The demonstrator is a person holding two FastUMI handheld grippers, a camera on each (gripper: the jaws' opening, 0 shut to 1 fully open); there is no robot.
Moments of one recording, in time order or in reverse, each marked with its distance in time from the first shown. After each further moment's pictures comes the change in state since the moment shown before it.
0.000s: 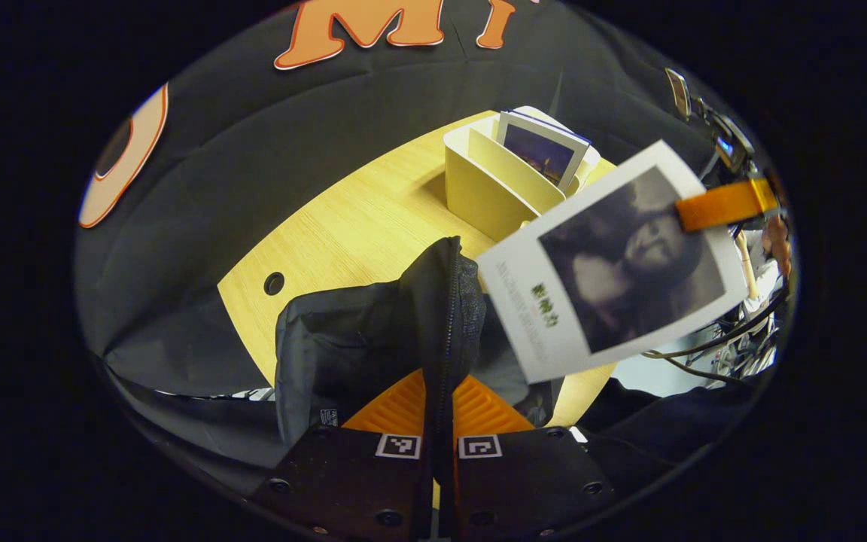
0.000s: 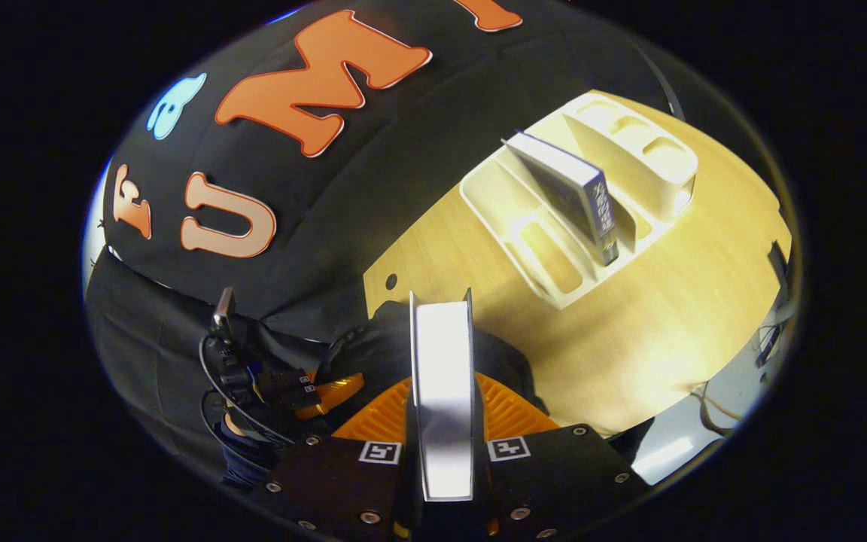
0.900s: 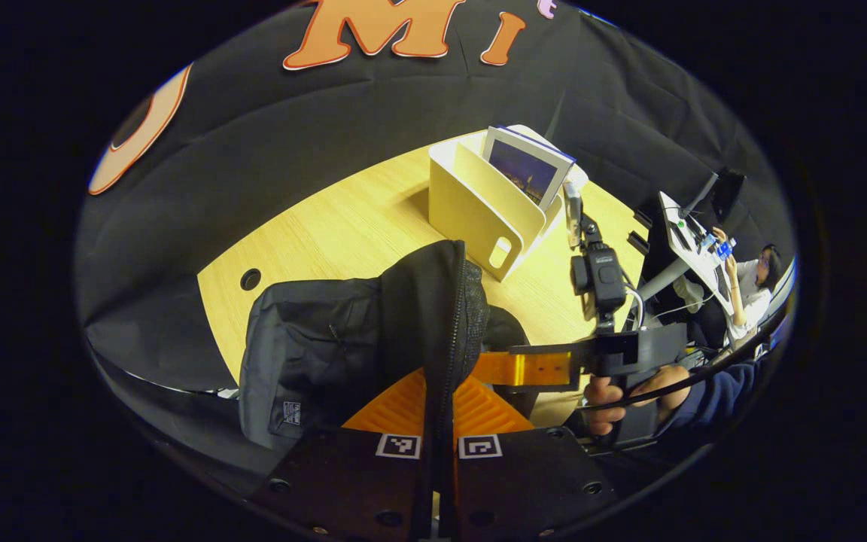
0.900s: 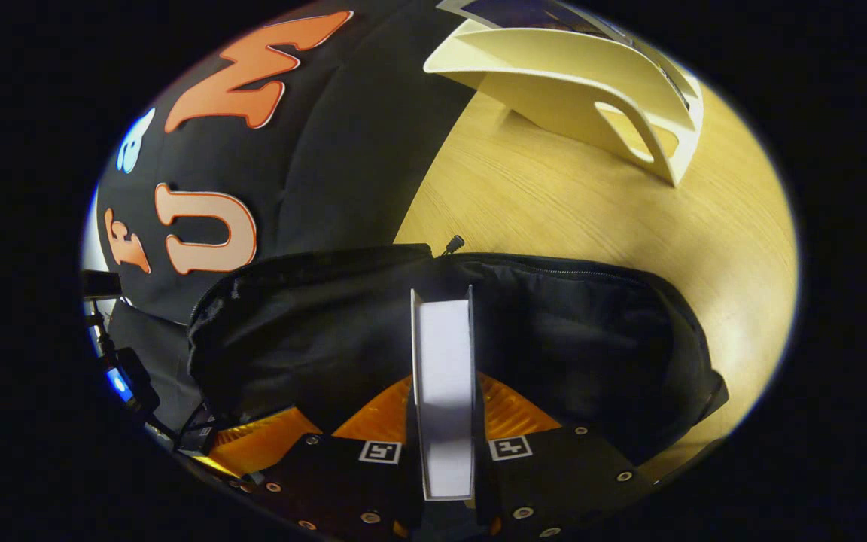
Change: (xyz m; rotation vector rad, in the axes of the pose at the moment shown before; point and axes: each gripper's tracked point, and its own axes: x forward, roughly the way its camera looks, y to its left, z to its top) left arm 0.008 -0.041 -0.001 -0.076 -0.075 -0.037; right arm 0.200 0.014 -0.089 0.209 -0.002 0.207
